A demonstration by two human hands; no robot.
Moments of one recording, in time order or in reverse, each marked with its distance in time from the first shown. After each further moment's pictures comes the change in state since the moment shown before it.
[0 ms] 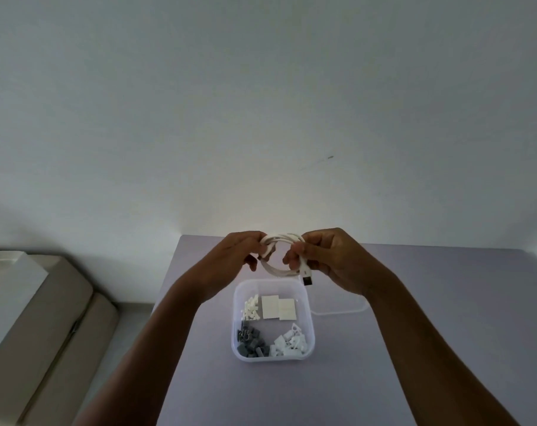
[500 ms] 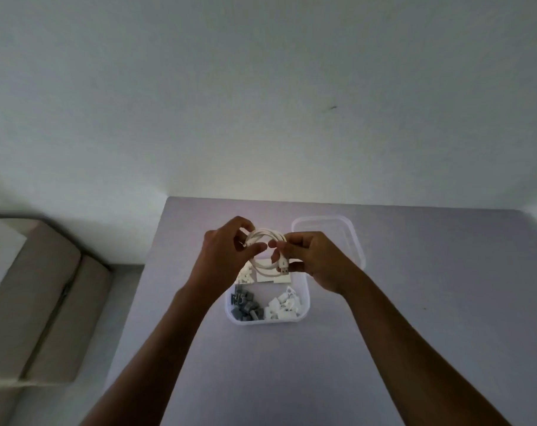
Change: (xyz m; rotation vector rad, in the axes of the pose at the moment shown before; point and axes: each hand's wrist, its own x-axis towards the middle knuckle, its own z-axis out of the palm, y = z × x) left_hand 0.002 -0.085 0.027 0.428 0.364 -0.039; right_hand 0.009 0.091 0.014 0.056 0.145 0.233
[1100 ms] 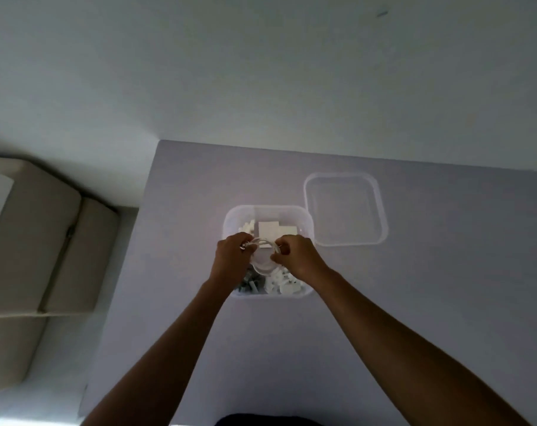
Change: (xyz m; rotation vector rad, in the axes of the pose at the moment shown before) left_hand 0.002 -0.143 0.131 0.089 -0.099 -0.426; right_hand 0.082 0.167 -0.011 -0.634 0.087 0.191
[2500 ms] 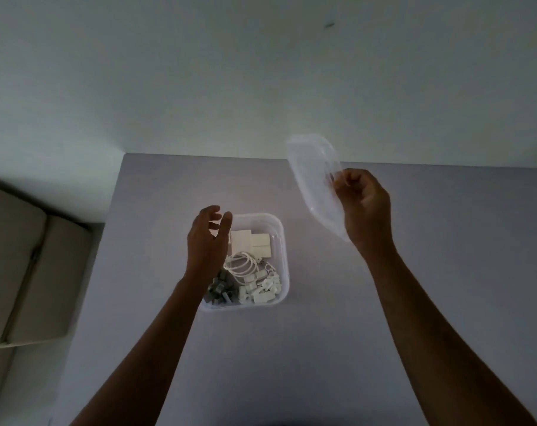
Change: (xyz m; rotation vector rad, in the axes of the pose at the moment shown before) left_hand 0.021 0.052 -0.006 -0.230 0.218 0.058; right_hand -0.044 -0.017 -0.164 0.375 0.700 -0.223
